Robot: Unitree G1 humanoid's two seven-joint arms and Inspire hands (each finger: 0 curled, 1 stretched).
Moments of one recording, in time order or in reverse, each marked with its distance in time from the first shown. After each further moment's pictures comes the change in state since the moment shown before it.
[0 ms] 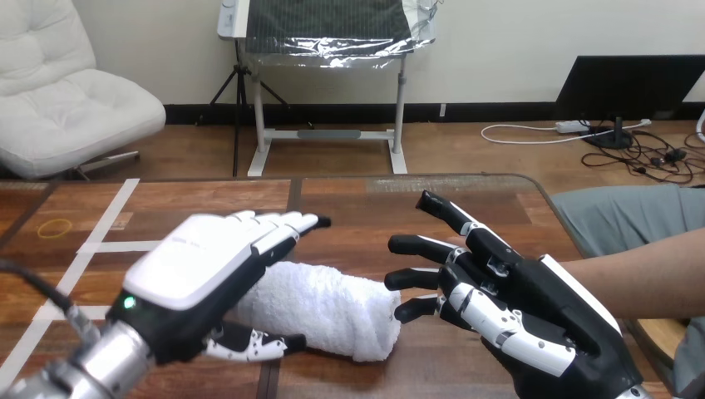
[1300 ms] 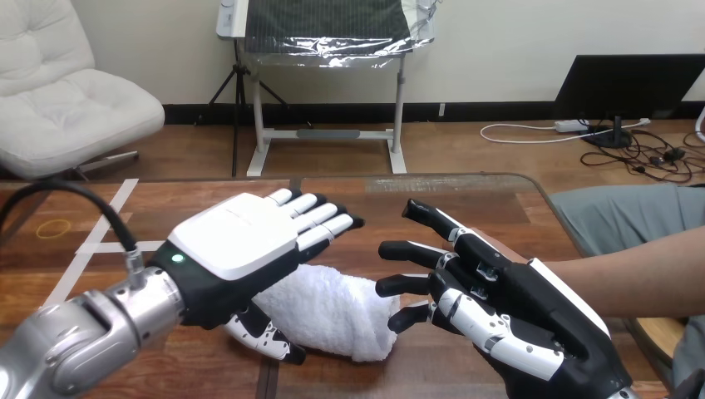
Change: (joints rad) left arm -0.256 0.033 -0.104 0.104 0.133 -0.054 -0.186; right arm 0.000 0.006 0.029 0.001 -0.035 -0.002 0.000
